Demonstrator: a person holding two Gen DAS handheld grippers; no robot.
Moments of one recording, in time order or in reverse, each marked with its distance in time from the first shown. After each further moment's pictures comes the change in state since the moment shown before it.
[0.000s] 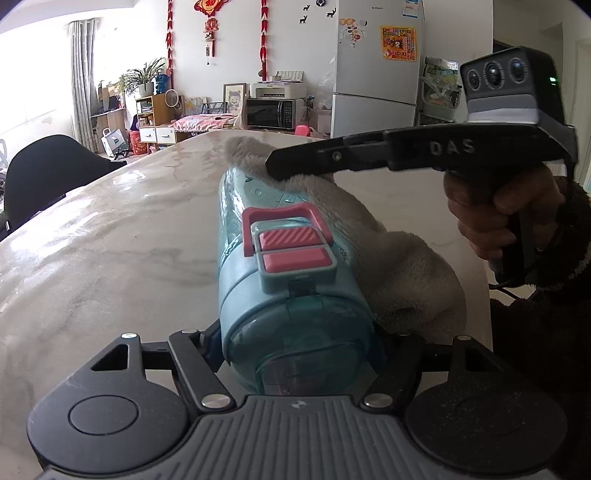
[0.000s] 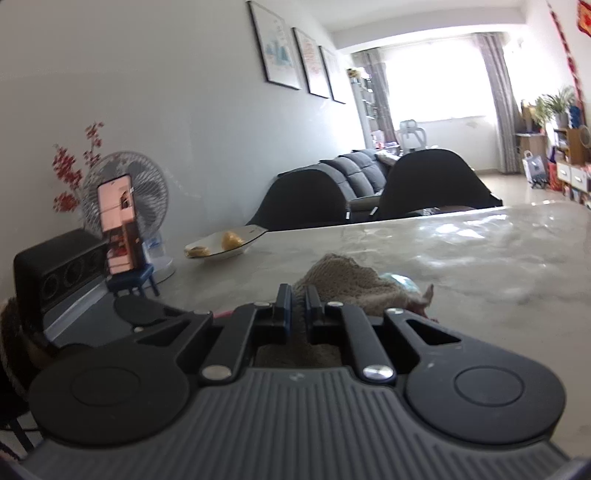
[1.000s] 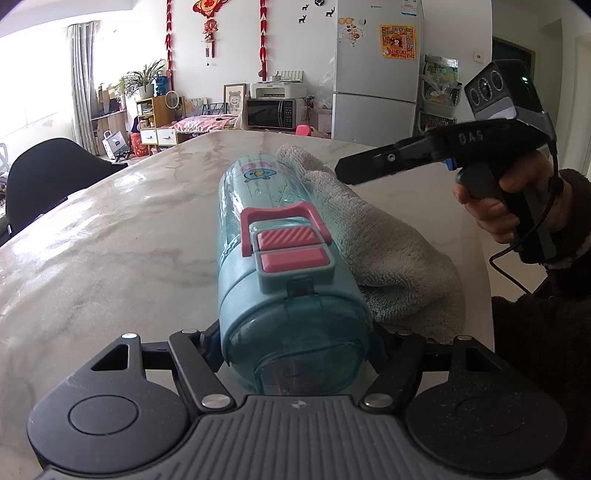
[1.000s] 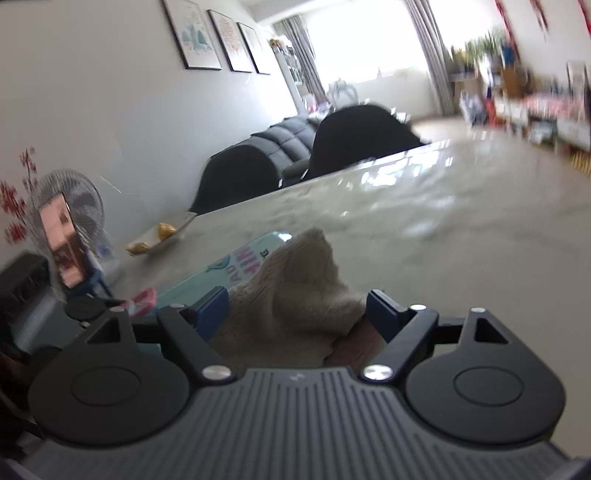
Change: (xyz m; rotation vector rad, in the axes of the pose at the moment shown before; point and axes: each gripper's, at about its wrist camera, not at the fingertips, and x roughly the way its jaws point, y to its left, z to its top) left arm 0.000 0.005 -0.001 0.011 0.000 0.009; right arm -0.021 -0.048 -0.011 0.242 0.118 -0.129
